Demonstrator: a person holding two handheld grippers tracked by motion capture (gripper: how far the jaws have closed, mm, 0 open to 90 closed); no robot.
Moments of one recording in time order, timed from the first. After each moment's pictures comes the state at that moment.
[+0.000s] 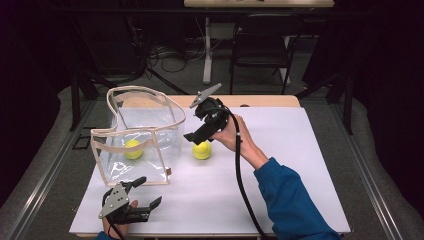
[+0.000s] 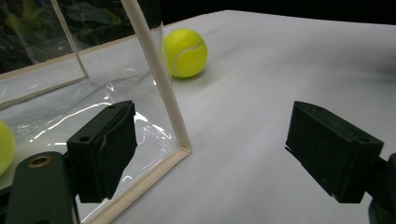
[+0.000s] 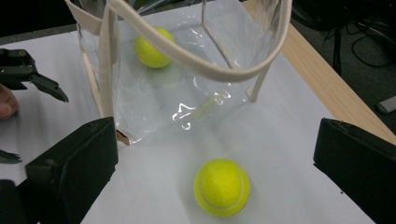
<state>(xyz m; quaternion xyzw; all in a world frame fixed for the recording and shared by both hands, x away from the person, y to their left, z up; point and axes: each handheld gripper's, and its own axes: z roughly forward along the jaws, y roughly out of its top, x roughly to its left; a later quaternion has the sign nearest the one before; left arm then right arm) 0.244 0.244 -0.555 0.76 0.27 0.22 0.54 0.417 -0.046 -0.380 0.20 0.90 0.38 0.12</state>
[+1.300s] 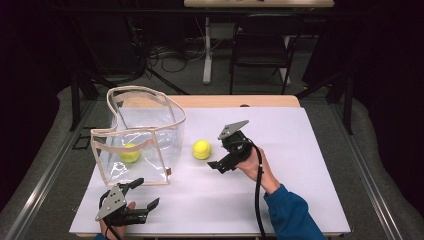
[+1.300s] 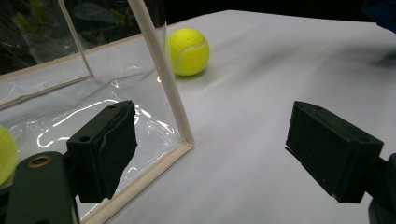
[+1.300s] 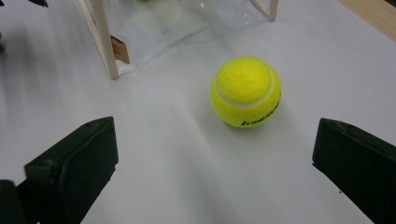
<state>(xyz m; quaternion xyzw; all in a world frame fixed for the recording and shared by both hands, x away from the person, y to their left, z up) 0.239 0.249 -0.555 0.76 0.27 0.23 0.54 0.385 -0.111 -0.471 0.23 0.89 0.39 0.09</state>
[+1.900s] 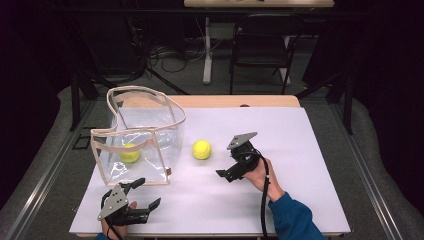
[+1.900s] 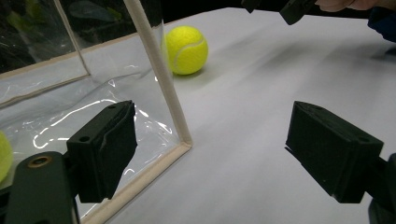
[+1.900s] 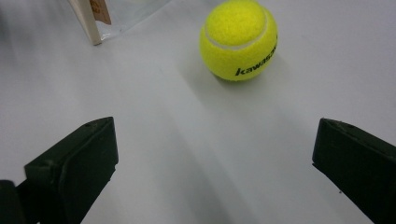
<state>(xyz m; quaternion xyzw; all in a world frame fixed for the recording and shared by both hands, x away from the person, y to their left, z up) 0.241 0.246 -0.556 0.77 0.27 0.23 0.54 0.373 -0.135 -0.505 0.26 0.88 0.38 0.09</state>
